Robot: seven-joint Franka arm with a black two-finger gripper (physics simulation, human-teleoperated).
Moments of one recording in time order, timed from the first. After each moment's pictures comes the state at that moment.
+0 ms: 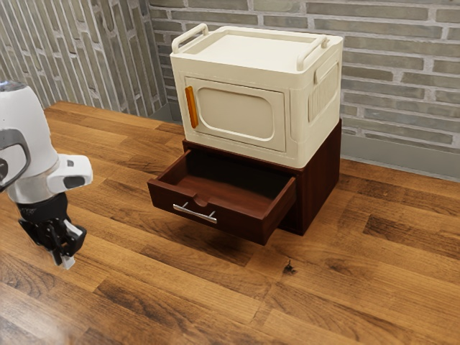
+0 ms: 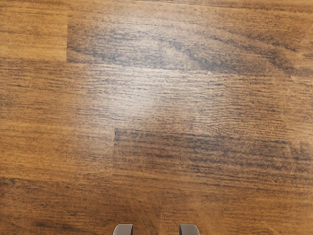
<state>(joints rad) 0.27 -0.85 -0.29 -2.62 -0.19 1.72 0.04</state>
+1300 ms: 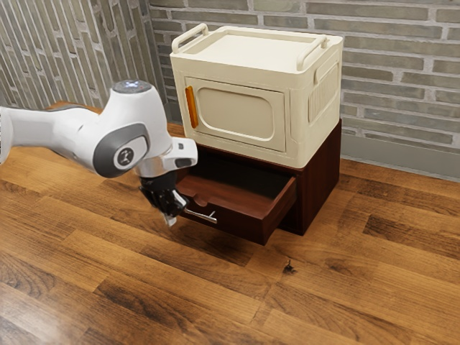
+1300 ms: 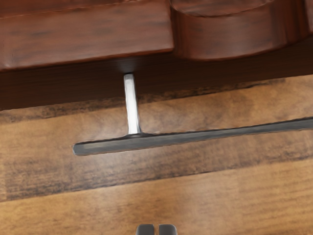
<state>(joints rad) 0.24 -0.08 -0.39 -2.24 0.02 2.24 -0.02</state>
